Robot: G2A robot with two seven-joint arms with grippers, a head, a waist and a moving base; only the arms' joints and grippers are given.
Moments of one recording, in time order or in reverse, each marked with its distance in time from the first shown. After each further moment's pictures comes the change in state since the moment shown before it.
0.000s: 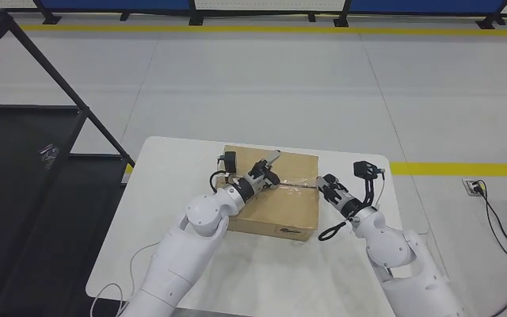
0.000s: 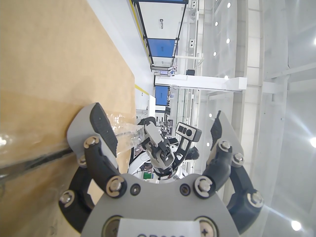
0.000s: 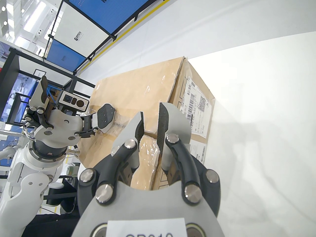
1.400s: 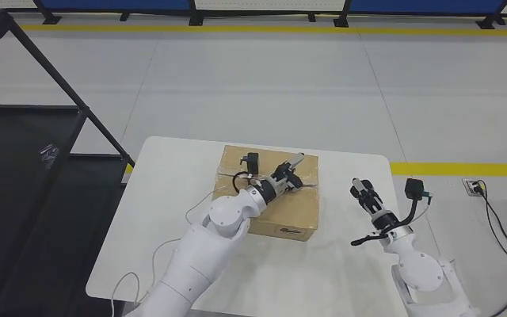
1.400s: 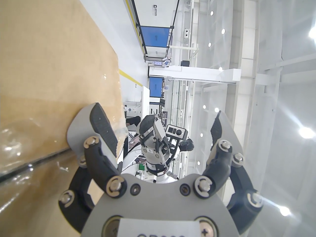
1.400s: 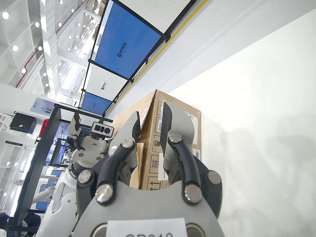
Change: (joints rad) left arm -0.072 -0.091 0.120 0.119 -0.059 -0.071 0.031; right arm -0.198 -0.001 0.213 -0.042 0.243 -0.132 -0.155
